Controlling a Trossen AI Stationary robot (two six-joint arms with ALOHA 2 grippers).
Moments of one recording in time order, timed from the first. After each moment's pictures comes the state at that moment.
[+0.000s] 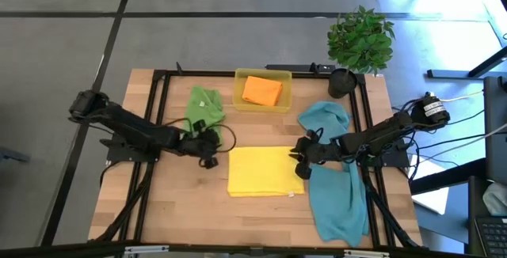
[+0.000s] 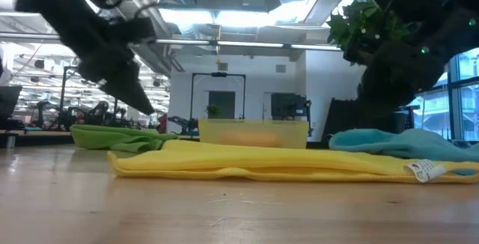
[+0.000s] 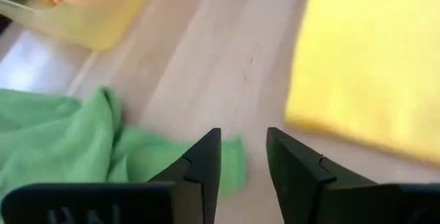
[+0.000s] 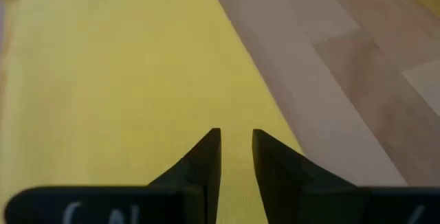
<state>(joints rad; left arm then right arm) -0.24 1.29 0.56 -0.23 -0.53 -0.41 0.27 1.37 0.45 0.12 0.36 0.48</state>
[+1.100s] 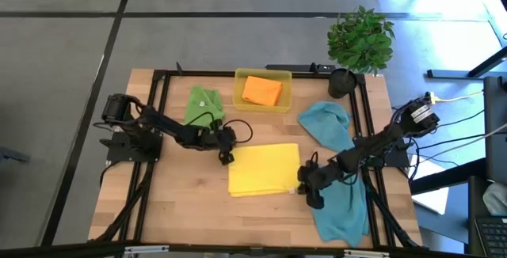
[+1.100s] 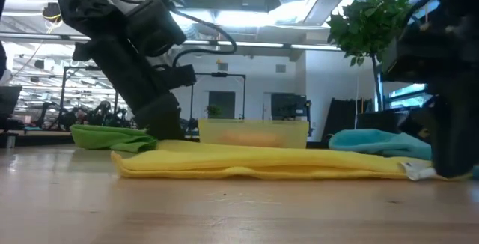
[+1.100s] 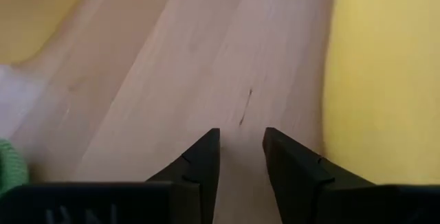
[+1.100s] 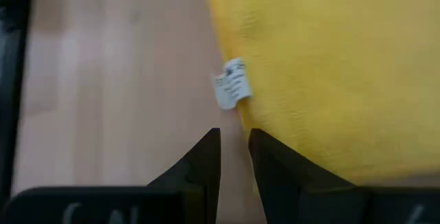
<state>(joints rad) -0.06 1.66 0.61 0.13 -0.35 -0.29 0.51 1.54 0.51 0.11 0.03 0.72</state>
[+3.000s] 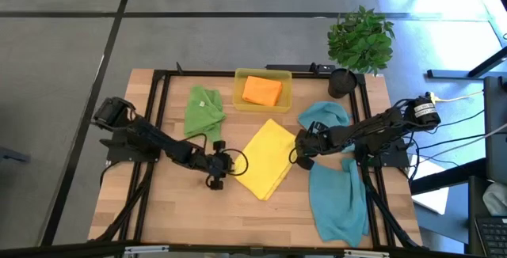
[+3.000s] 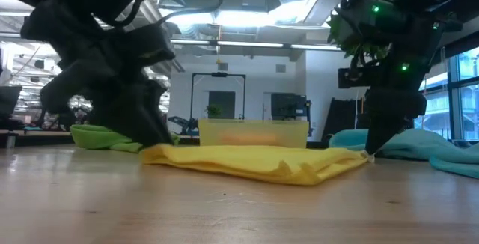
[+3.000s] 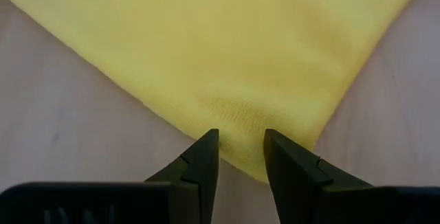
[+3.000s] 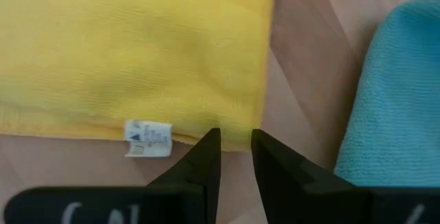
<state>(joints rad) -0.34 1.62 0.61 0.16 -0.32 -0.20 0.13 1.49 0.66 -0.49 0.34 0.57</state>
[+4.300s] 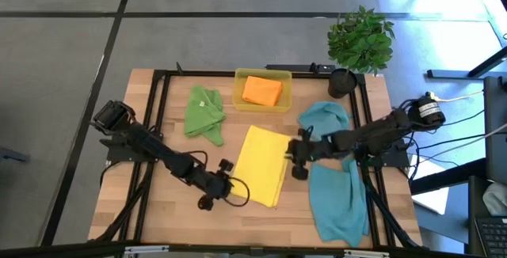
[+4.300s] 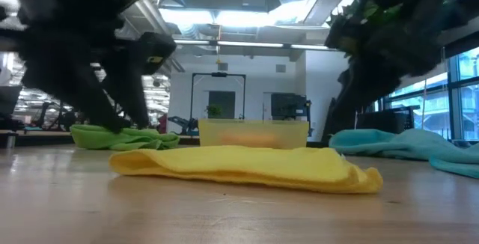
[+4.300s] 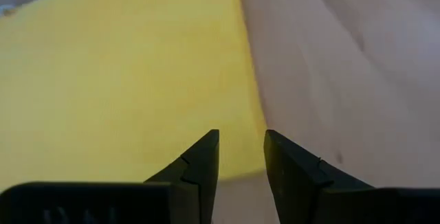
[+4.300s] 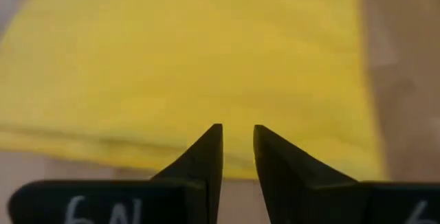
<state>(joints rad) -0.51 1.64 0.81 -0.09 -0.24 0.09 0.24 1.44 0.63 -0.06 0.24 0.33</state>
